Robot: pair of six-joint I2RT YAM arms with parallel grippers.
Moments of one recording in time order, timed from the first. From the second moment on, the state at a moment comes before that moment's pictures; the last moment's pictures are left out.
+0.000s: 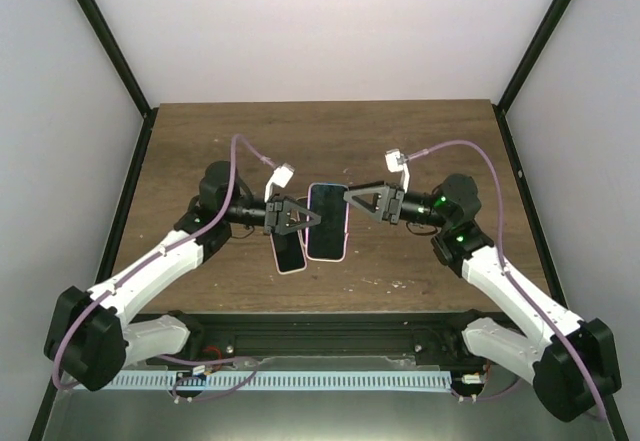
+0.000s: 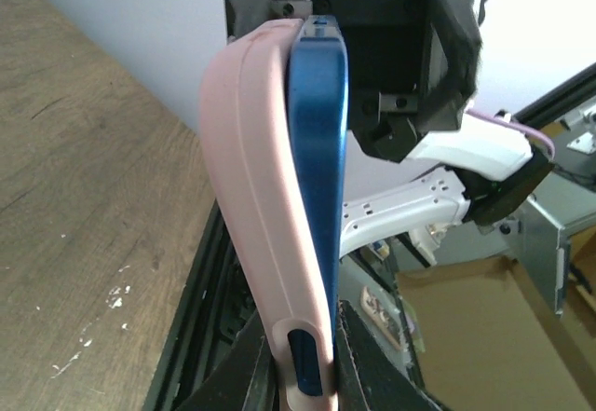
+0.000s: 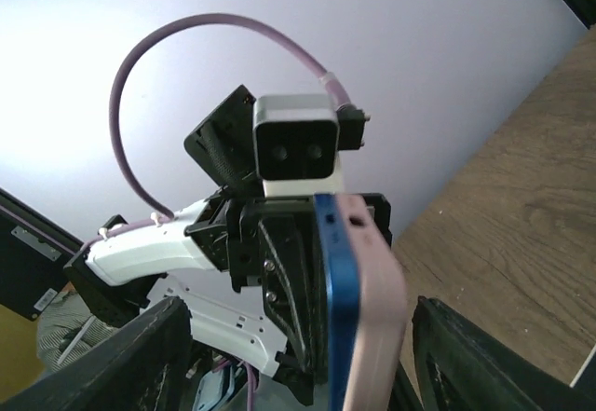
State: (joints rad) left arm -0.53 1.18 0.76 0.28 1.13 -0.74; right arm 0.45 0.98 0.64 0.50 -0.92 0.97
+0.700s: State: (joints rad) left arm -0.54 1.19 0.88 -0.07 1.13 -0.43; right arm 0.45 1.10 0.70 0.51 -1.08 0.92
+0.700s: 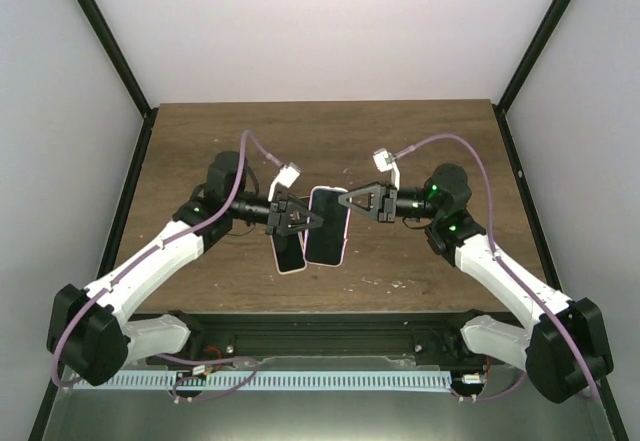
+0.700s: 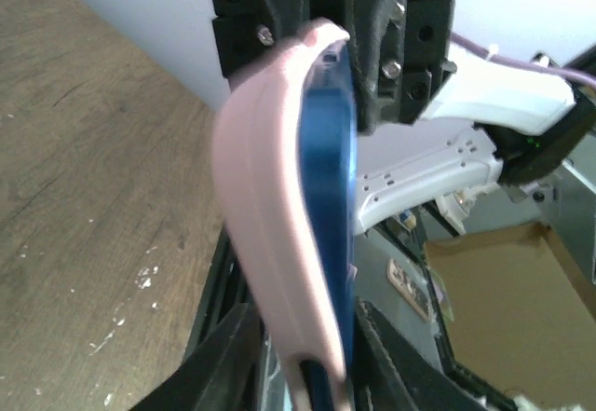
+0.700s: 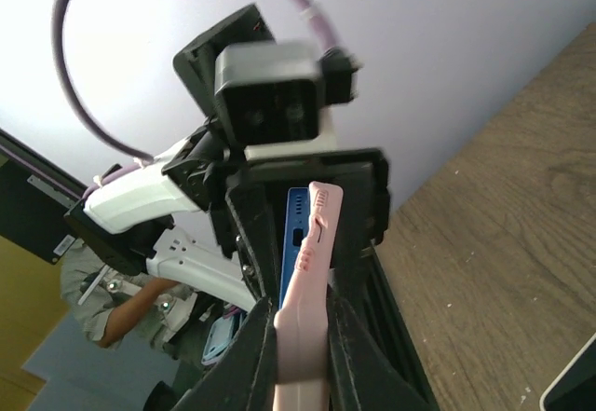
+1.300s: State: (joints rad) left arm -0.54 1.28 0.89 0.12 1.16 -0.60; right arm 0.45 1.08 0.70 0.43 -1.07 0.87
